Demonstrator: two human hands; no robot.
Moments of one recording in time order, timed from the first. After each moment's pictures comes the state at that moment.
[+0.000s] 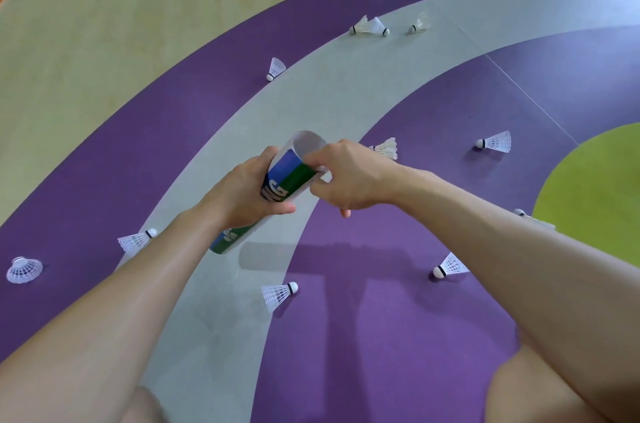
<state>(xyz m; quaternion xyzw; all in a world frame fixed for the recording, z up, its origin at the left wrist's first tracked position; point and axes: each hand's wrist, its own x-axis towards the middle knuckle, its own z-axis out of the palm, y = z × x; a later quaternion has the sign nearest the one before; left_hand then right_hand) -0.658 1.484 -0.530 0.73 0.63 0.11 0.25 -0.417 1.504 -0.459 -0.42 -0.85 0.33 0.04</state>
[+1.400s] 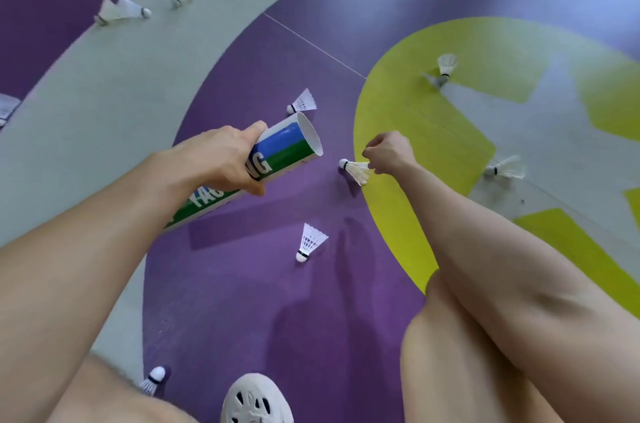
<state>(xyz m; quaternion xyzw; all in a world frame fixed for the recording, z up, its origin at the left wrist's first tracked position) -0.346 1.620 -0.531 0.88 0.41 -0.19 0.15 -0.044 1.530 -0.658 -0.88 -0.29 0.31 0.19</state>
